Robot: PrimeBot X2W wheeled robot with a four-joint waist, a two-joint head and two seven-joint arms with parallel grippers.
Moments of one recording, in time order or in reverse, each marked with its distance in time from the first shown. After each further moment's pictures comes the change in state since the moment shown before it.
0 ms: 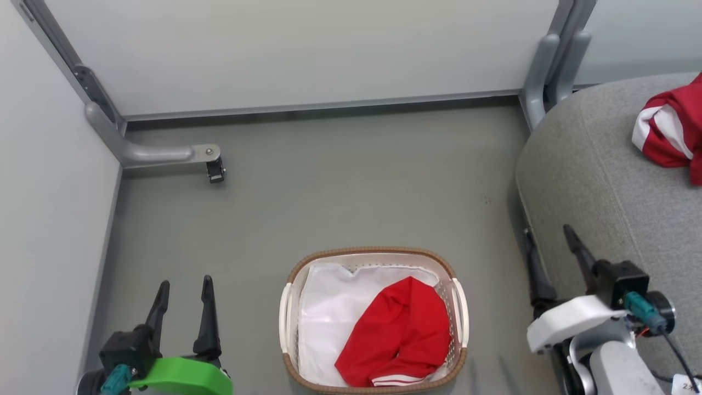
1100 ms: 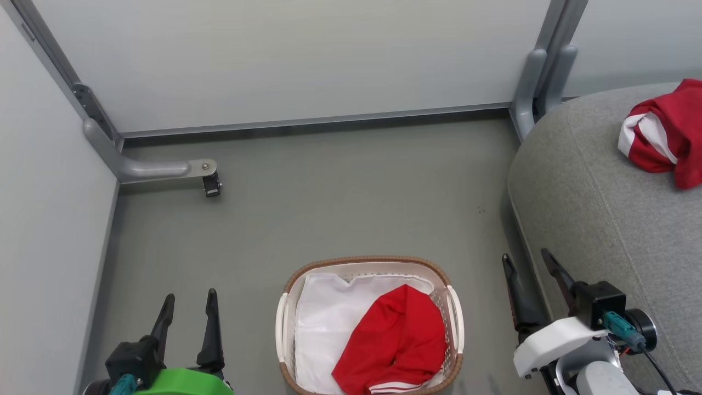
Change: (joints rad) left arm 0.028 -0.074 0.092 0.045 0.095 -0.087 0.000; right arm 0.057 0.000 0.074 0.005 -0.002 0.000 0.000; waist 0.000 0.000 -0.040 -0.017
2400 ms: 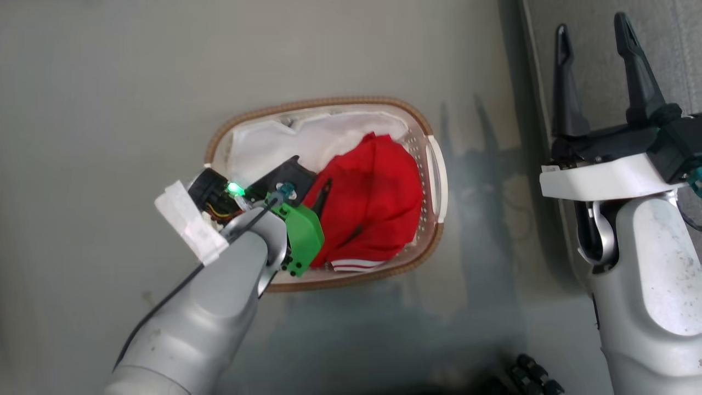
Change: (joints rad) left arm -0.804 -0.024 -0.606 0.631 0.104 -0.044 0.177; right arm -0.405 -0.001 -0.074 -0.291 -0.076 0.000 0.000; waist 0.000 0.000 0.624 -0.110
